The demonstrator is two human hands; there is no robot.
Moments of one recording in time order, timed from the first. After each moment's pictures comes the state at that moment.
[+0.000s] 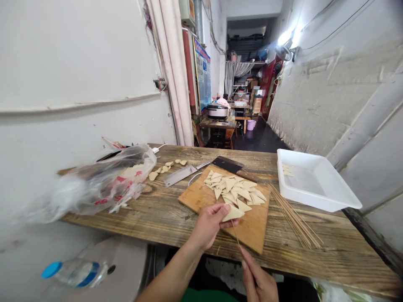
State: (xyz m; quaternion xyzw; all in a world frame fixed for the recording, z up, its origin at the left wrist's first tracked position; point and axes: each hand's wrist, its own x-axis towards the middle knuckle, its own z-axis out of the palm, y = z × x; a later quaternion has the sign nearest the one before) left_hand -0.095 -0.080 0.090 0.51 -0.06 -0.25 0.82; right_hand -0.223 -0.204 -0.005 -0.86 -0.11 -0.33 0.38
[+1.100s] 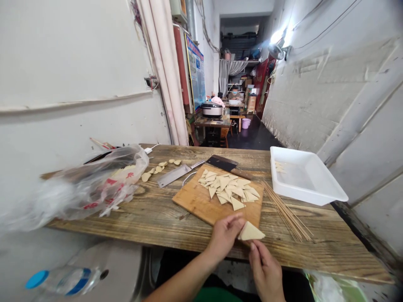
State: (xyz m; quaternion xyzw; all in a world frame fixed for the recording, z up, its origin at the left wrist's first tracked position) left_hand -0.118 -0.119 0.039 0.67 -0.16 -0.19 0.70; right_hand -0.216 -0.225 -0.009 -0.83 0.07 -0.35 0.43
